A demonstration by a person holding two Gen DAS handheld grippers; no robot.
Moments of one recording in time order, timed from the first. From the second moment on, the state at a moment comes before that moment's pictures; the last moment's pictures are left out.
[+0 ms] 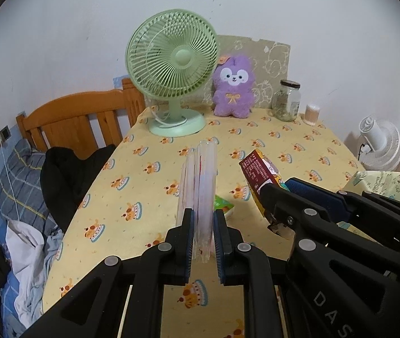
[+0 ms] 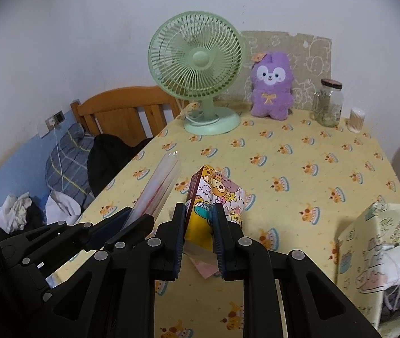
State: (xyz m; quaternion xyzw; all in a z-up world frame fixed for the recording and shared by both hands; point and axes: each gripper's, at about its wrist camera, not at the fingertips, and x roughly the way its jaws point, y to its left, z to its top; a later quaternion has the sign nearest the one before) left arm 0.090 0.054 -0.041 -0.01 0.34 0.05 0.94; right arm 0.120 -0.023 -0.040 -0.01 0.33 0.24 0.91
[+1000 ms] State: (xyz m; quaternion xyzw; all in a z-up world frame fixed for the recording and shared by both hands) left arm 0.104 -0.047 -0.016 0.02 0.31 0.00 0.95; right arm 0.120 -0.128 -0.014 0.01 0.30 0.20 0.93
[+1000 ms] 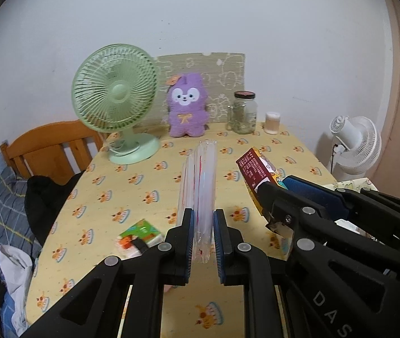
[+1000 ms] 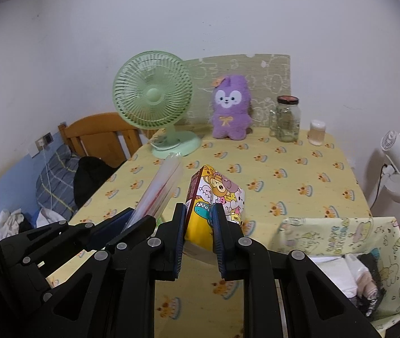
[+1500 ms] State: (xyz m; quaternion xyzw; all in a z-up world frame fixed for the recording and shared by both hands) left arm 0.122 -0.100 -0.022 0.03 0.32 -0.05 0.95; right arm 0.125 -0.184 -0.019 0.03 0.30 0.15 0.94
